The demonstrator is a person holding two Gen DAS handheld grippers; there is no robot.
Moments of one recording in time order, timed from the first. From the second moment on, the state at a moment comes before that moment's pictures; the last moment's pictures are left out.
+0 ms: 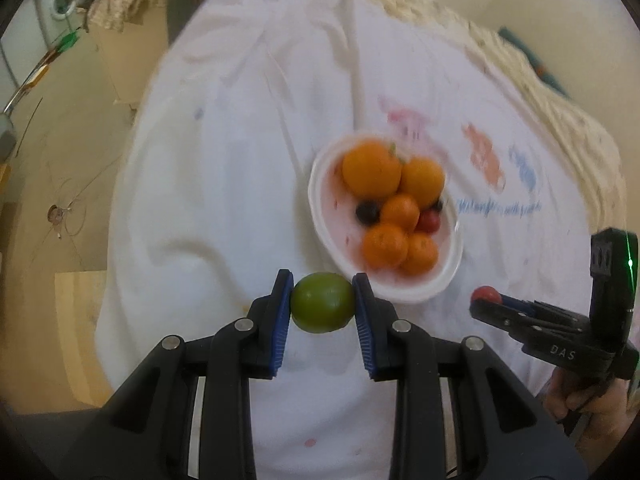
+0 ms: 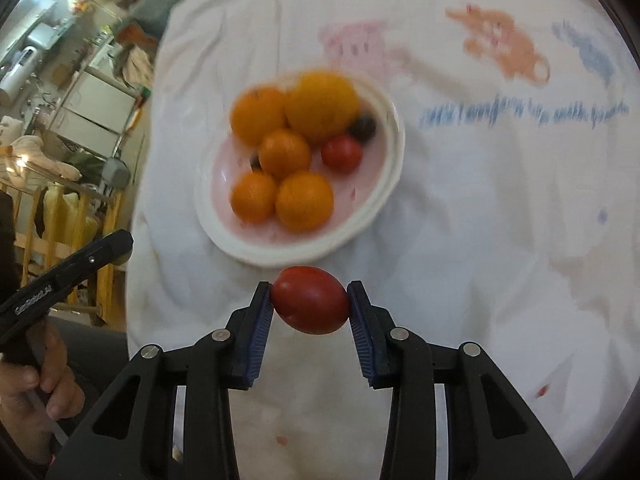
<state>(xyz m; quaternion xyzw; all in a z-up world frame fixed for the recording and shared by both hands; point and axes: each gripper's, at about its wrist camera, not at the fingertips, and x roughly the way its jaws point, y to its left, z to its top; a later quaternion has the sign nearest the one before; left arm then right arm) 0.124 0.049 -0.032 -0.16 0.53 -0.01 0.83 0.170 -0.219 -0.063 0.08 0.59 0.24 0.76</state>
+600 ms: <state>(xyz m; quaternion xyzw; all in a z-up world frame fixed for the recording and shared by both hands) 0.205 0.027 -0.068 -0.16 0.55 -0.04 0.82 0.234 -0.206 -0.074 0.11 0.57 0.26 0.77</state>
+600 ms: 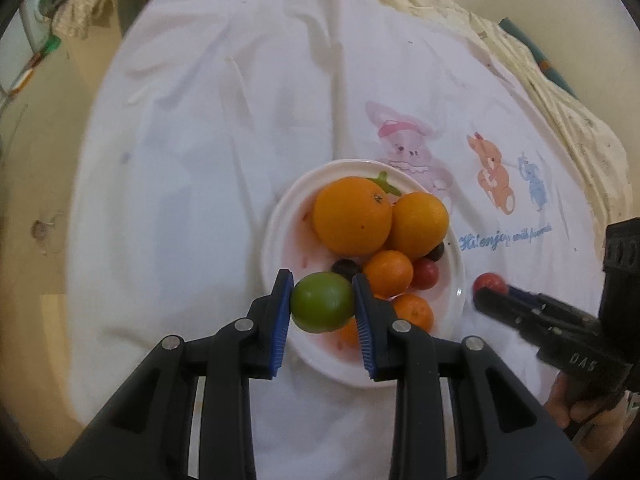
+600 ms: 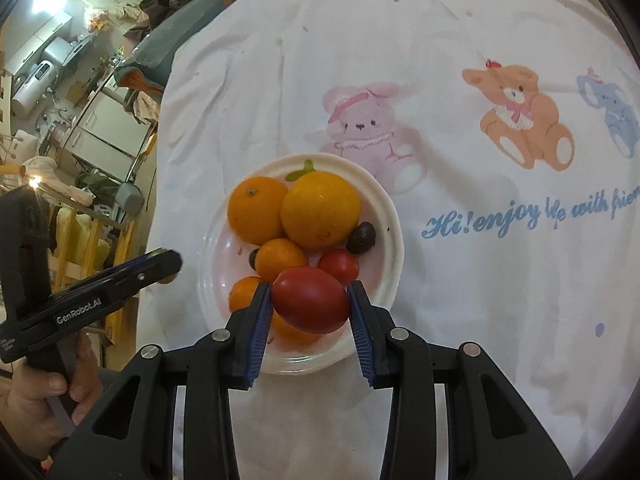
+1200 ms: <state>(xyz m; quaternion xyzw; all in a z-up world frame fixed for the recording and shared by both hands) 0.222 0.016 -0.109 -0.17 0.58 -0.04 0.79 0.241 -0.196 -0.111 0.08 0.59 0.26 0.76</state>
